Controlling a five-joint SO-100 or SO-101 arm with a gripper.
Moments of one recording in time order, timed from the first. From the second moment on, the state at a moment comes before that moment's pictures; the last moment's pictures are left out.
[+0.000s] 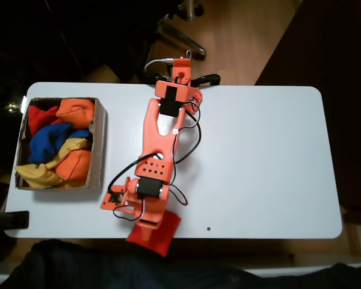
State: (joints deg) arm 10.8 62.2 61.8 75.3 0.2
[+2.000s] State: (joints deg) arm 11.2 52.7 56.7 78.9 4.9
